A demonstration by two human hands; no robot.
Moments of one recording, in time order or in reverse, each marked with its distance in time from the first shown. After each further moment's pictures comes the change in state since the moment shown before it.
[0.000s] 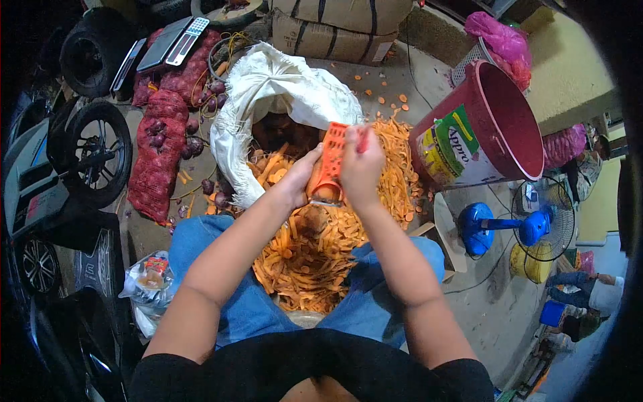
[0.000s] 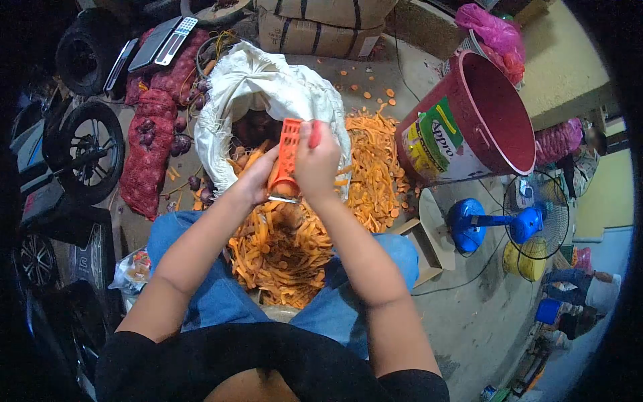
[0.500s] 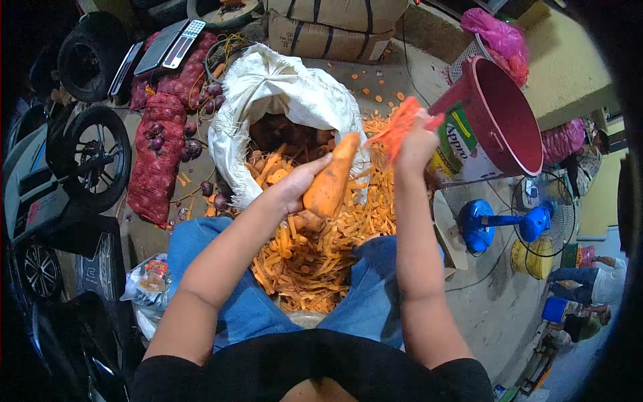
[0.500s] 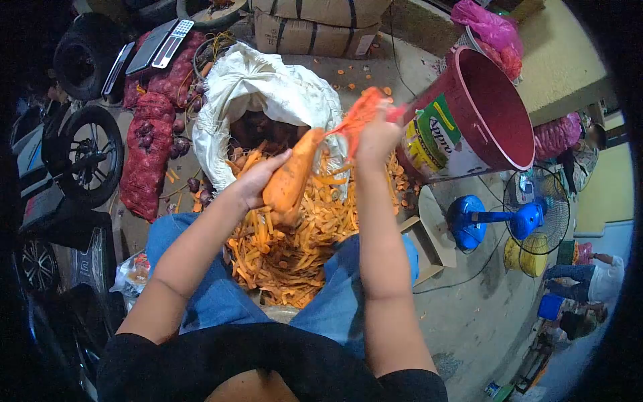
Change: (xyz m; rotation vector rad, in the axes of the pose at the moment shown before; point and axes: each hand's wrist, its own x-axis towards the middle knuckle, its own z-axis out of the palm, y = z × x) left_hand -0.020 0.003 0.015 0.192 -0.055 -0.192; right_hand 0.064 0.036 -0.051 0.203 0.404 0.324
